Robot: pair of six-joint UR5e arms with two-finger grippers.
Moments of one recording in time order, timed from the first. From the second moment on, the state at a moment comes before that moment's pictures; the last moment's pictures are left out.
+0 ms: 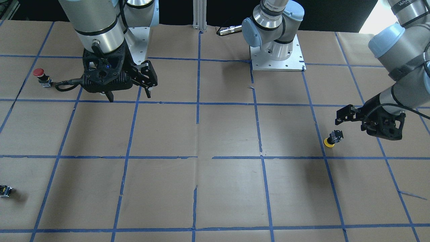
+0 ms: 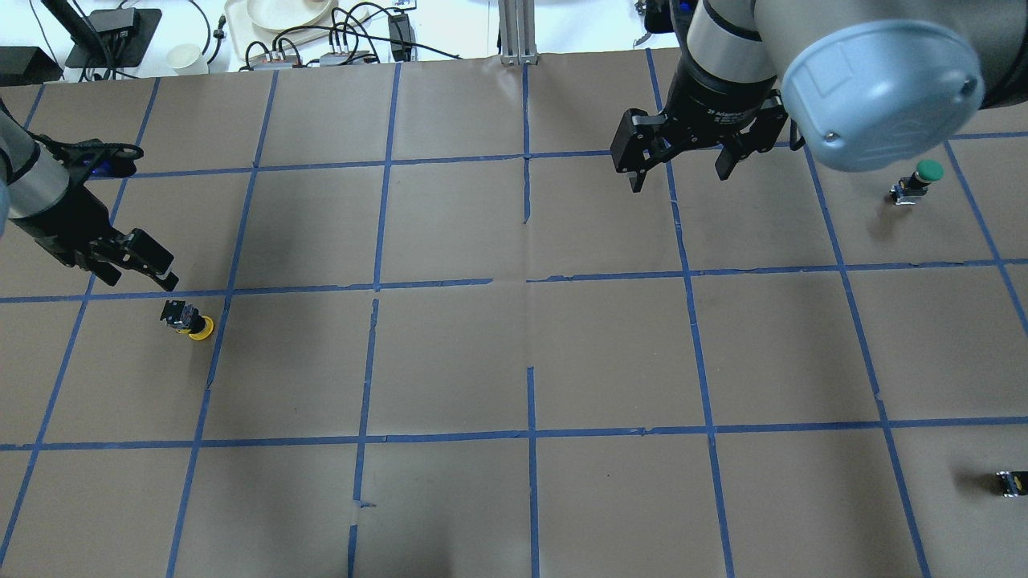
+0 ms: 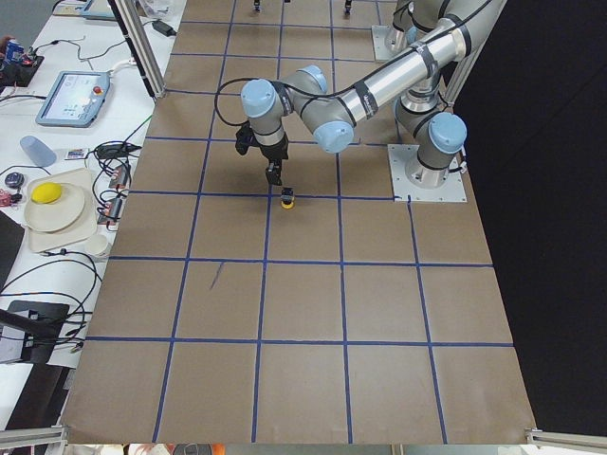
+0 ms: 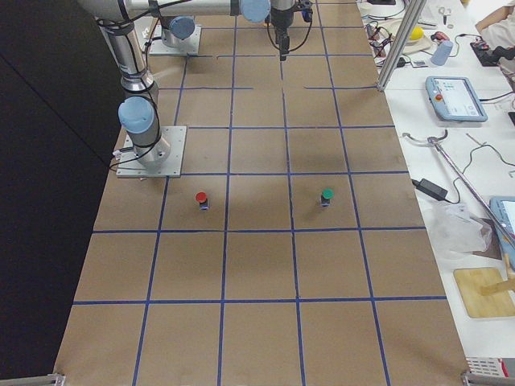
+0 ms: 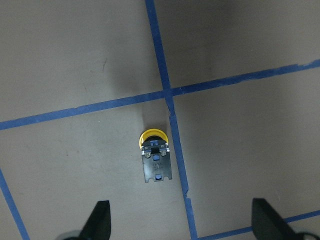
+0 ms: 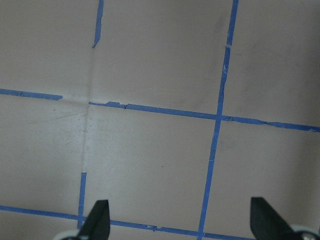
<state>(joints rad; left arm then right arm) -1.06 -1.78 -1.82 -1.28 1.58 0.69 1.70 -1.50 1.55 -1.68 -1.54 0.00</state>
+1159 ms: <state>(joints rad) -1.05 -1.85 -1.93 -1.14 1.66 0.70 1.70 -1.50 1.56 -1.68 -1.53 0.00</state>
